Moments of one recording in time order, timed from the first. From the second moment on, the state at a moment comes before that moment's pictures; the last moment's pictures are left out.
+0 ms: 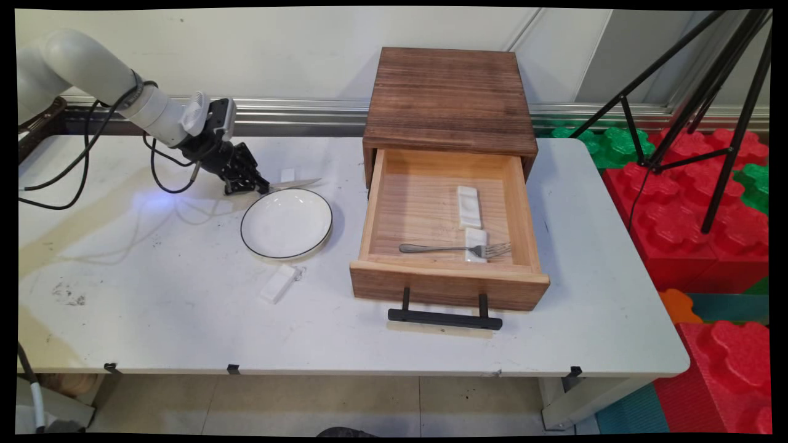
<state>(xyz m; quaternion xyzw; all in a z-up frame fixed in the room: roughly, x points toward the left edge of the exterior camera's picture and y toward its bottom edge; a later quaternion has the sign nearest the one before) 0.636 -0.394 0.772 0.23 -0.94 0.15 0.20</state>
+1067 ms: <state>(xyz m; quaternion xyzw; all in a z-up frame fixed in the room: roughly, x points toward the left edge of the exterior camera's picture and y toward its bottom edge) 0.633 -0.372 0.844 0.21 -0.93 0.17 0.25</state>
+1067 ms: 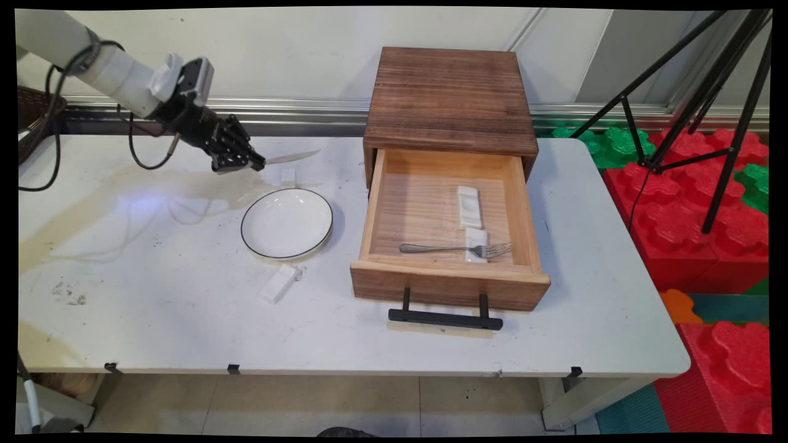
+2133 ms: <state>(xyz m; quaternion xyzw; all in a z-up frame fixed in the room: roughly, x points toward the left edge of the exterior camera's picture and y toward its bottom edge) 0.529 -0.357 0.928 0.17 -0.90 0.17 0.36</state>
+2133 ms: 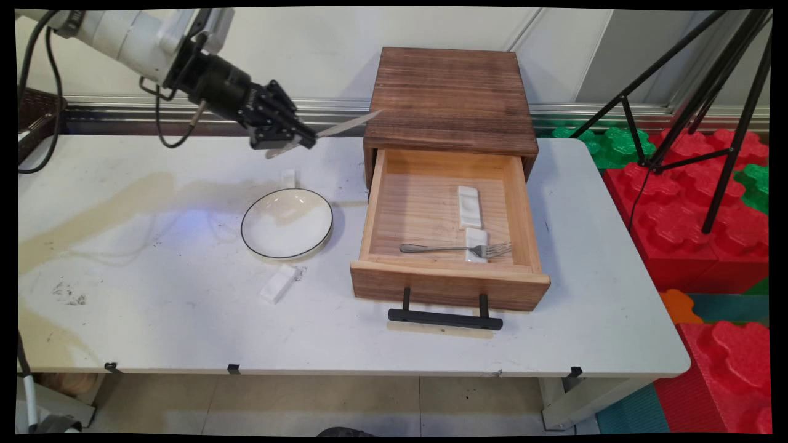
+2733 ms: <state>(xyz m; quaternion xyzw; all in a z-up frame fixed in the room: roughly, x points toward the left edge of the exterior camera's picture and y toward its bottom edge) 0.449 -0.373 0.932 0.17 -0.89 0.17 0.39</state>
